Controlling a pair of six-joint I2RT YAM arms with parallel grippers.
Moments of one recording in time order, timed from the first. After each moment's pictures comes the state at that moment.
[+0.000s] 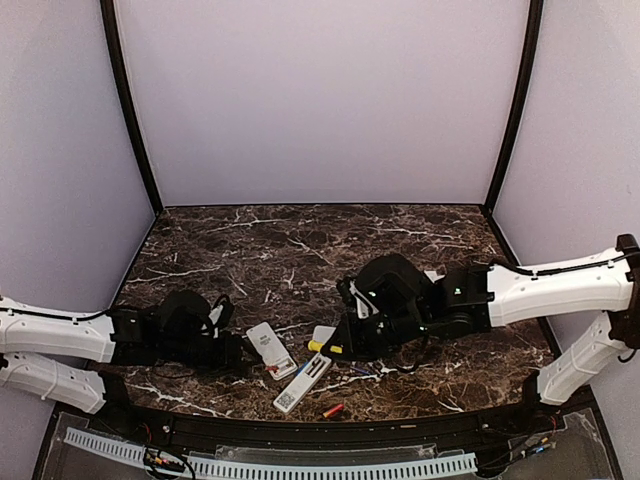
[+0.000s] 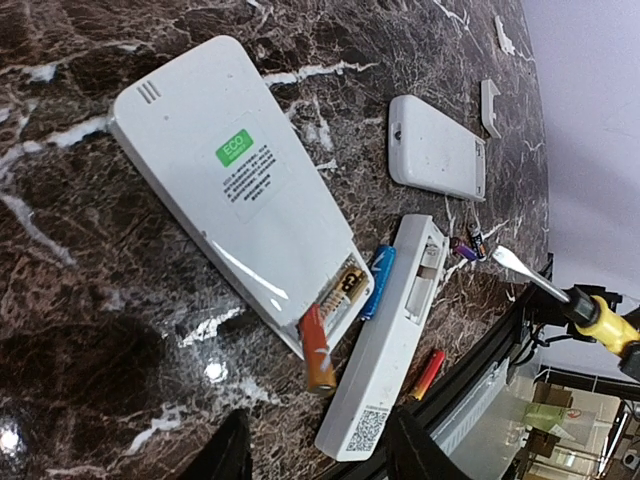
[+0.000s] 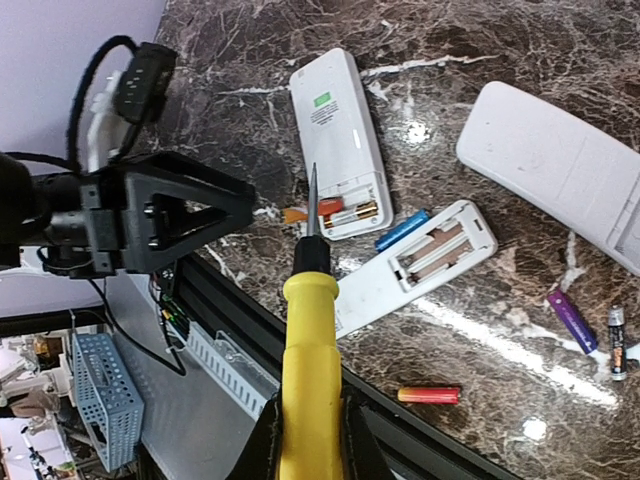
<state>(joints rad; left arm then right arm) -0.94 1.10 0.41 -0.11 0.18 -1.06 1.24 1.46 1.03 -0.36 -0.11 1.04</state>
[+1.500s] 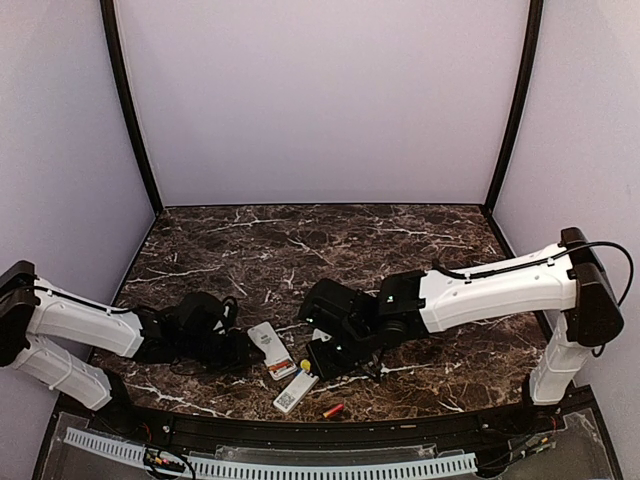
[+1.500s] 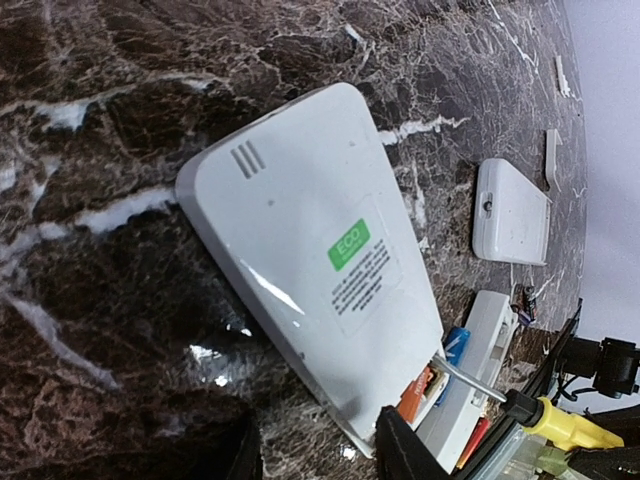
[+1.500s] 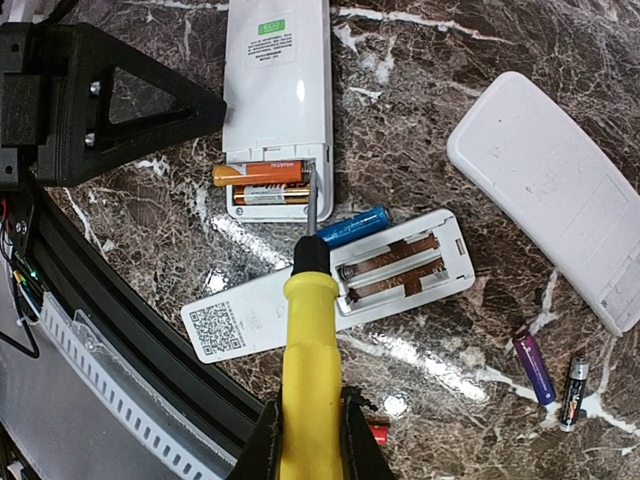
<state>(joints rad) -0.87 1.31 0.39 0.06 0.15 -1.06 1.32 1.76 1.30 -0.63 0.03 0.79</state>
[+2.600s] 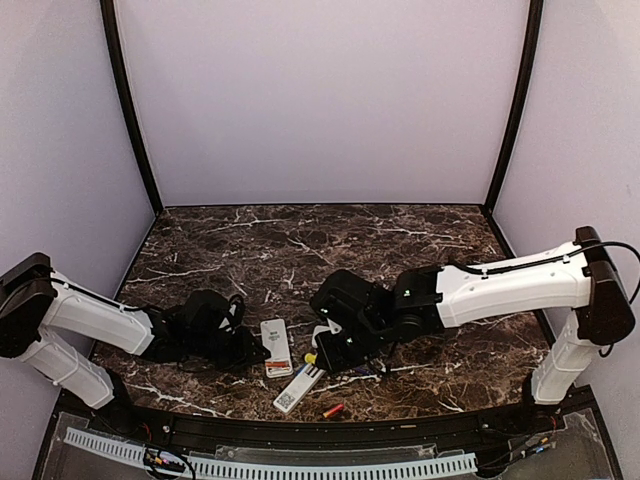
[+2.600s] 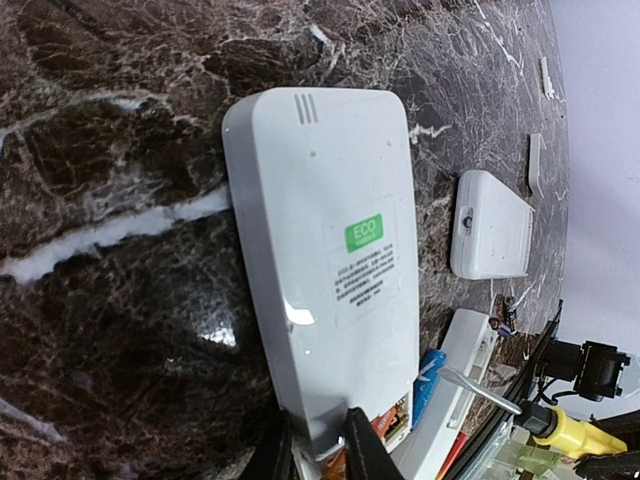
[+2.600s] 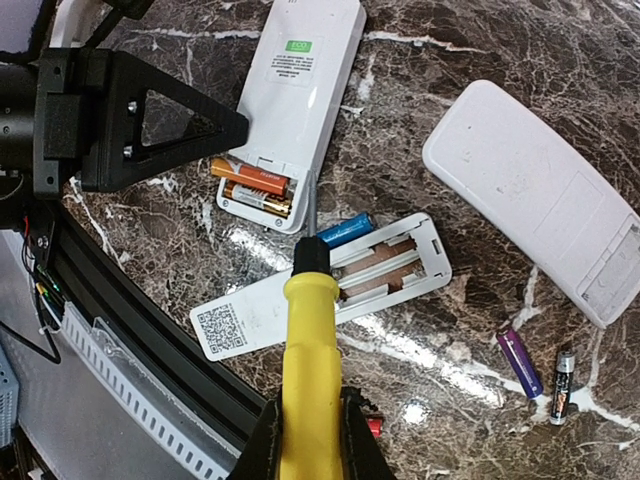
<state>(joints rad) -0.86 1.41 0.41 0.19 0.20 -1.08 1.29 1.69 1.23 -0.59 0.02 0.81</state>
